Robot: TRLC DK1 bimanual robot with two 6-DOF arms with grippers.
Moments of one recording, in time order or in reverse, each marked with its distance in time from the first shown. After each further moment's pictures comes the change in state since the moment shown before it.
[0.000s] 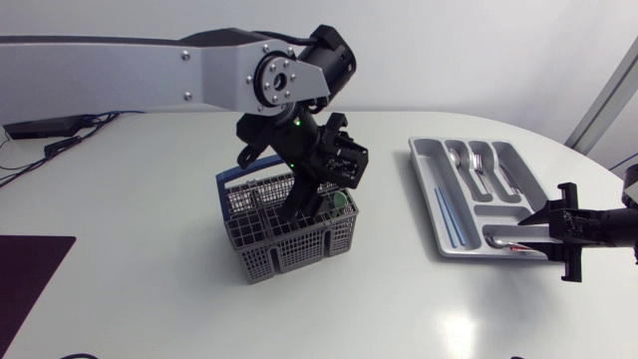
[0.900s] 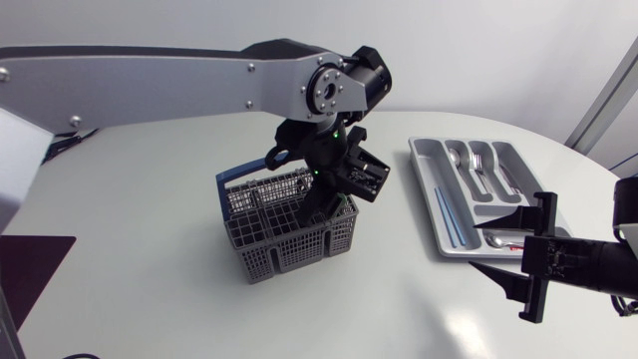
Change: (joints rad) left arm -0.058 0.141 0.152 -0.114 -0.109 0.018; right arm 0.330 -0.732 -0.425 0.005 -0.106 0.394
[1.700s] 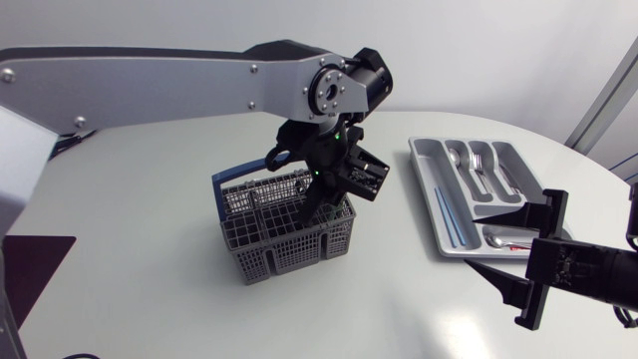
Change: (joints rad) left arm -0.001 0.007 0.006 -0.008 -0.034 -0.045; right arm 0.086 -0.201 -0.029 -0.021 0.011 0.150
